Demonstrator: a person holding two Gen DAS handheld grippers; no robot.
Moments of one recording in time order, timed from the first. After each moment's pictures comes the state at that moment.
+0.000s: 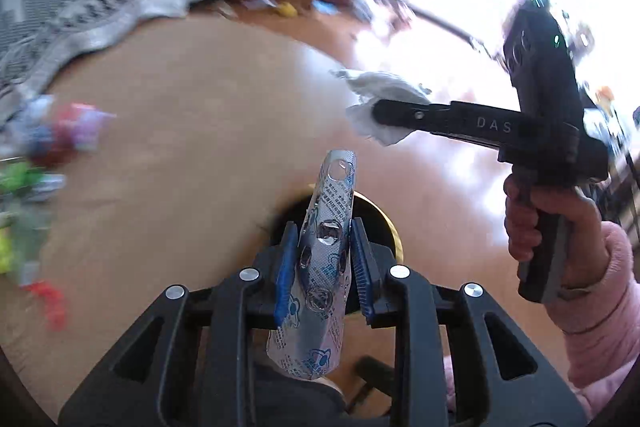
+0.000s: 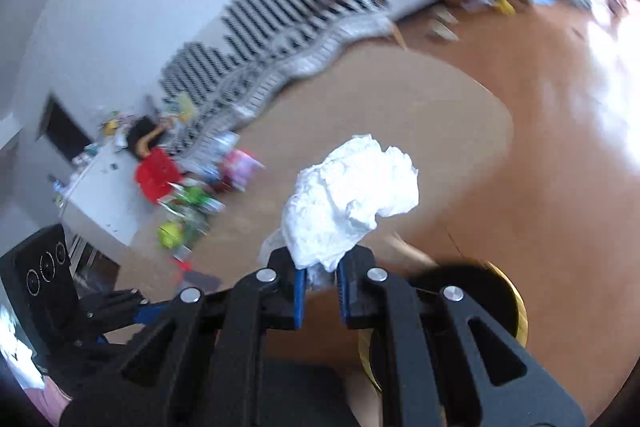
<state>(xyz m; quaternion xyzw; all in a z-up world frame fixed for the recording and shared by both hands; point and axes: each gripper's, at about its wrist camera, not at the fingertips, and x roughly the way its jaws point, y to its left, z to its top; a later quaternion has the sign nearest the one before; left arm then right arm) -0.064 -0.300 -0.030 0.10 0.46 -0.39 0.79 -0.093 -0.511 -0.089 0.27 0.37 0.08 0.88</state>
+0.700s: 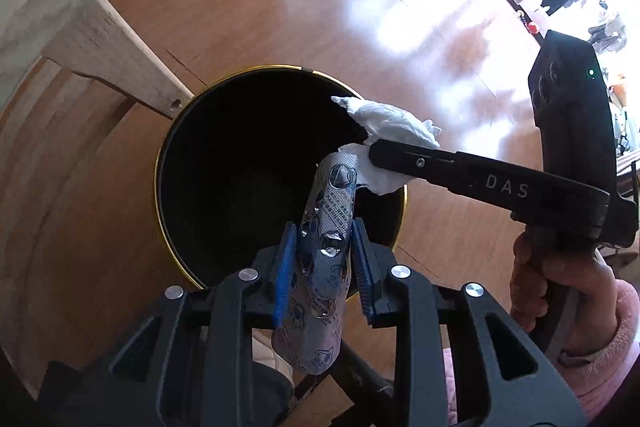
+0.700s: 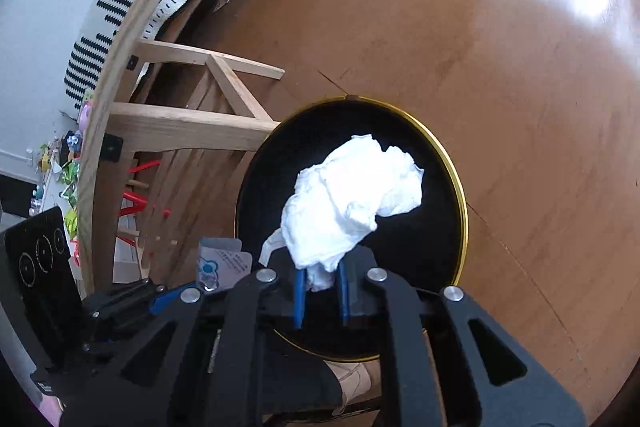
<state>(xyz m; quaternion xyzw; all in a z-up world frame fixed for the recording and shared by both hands) -0.033 -0.384 -0.188 0.09 0.61 -0.36 0.70 -0.091 -0.540 -0.255 0.37 0.51 0.01 0.77</state>
